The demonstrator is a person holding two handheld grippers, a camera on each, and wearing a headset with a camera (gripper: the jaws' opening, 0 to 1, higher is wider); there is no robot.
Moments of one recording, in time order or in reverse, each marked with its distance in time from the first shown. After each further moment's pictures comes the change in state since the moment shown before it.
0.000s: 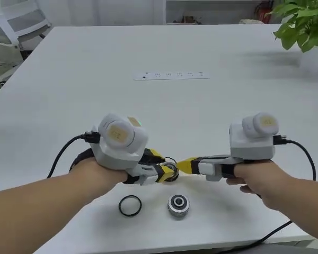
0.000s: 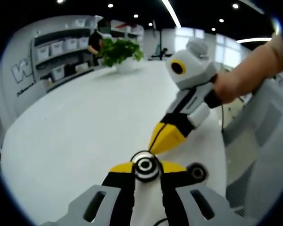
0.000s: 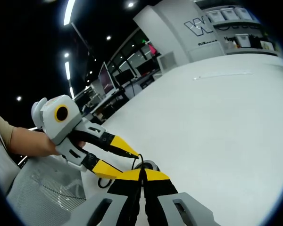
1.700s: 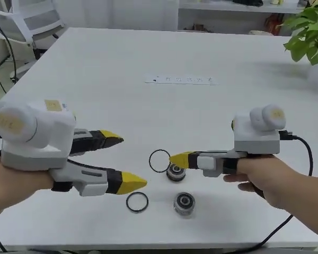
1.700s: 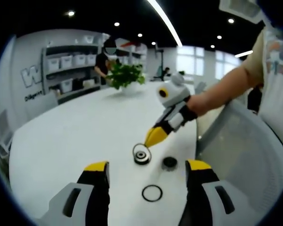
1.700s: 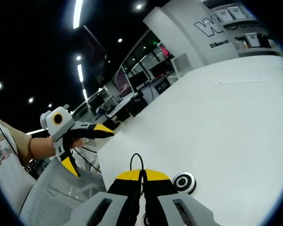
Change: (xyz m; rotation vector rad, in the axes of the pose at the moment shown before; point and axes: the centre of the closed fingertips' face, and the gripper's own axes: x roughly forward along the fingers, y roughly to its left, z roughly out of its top) left arm -0.133 -0.020 0.009 -0.029 -0.173 0.024; right arm 0.005 0.064 0.021 -0.009 -0.011 0.135
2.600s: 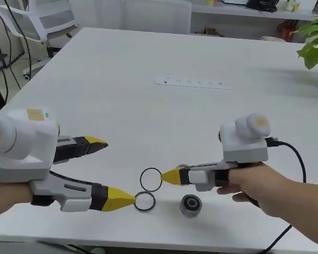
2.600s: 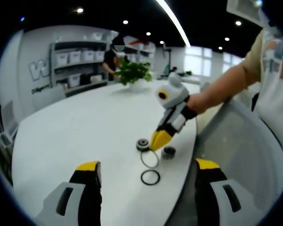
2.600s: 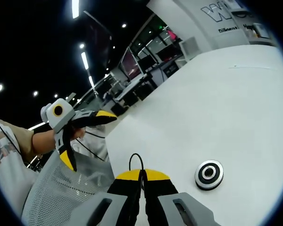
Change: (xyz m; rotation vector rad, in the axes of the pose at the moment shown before) left arm -0.030 -0.002 -0.023 -0.056 0.014 0.055; right arm 0.028 0.023 -0.034 0.016 0.160 0.082
